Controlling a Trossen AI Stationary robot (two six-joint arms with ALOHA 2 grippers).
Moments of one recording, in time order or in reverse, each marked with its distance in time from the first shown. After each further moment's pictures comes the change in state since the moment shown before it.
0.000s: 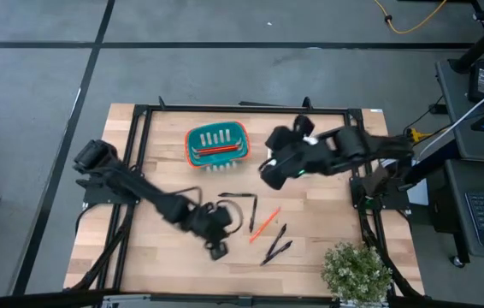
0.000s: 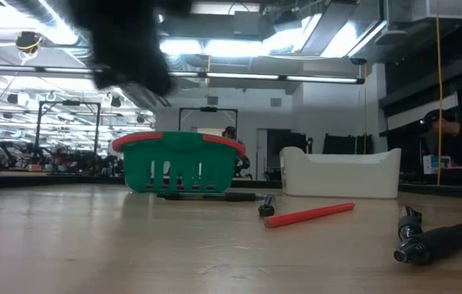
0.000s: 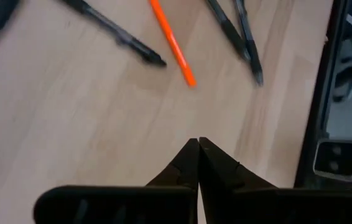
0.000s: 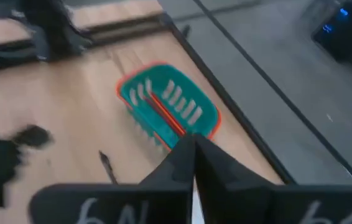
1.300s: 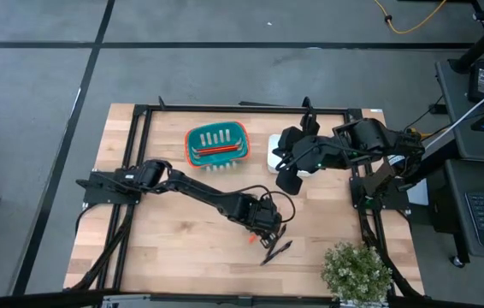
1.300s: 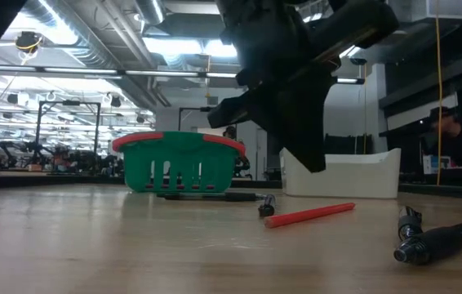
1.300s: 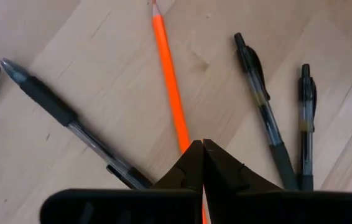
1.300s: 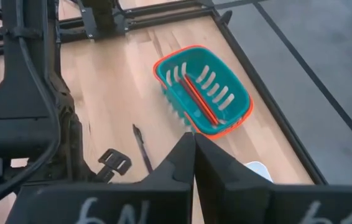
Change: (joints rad) left arm 0.178 0.559 0.713 -0.348 0.034 -0.046; right arm 0.000 -0.058 0.000 -0.042 -0.184 -0.037
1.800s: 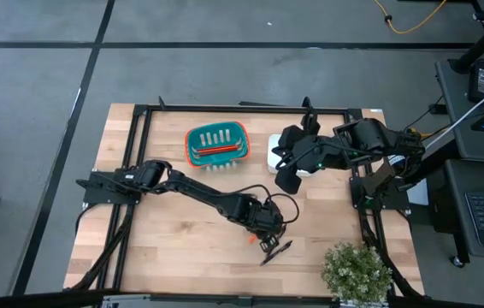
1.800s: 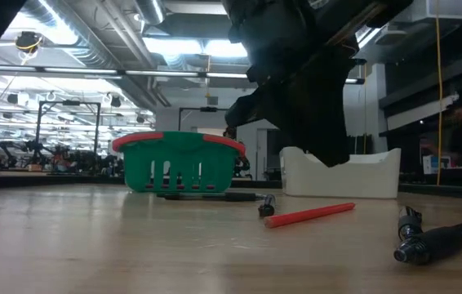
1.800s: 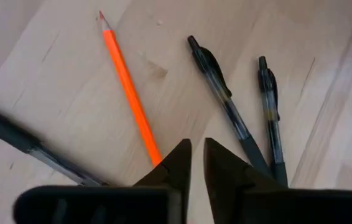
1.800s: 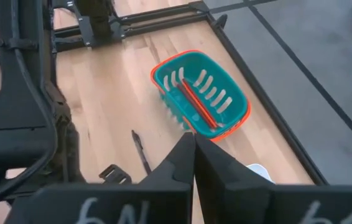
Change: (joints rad) left arm 0.001 0.000 0.000 0.068 0.038 0.142; right arm 0.000 -0.001 0.000 0.011 0.026 0.021
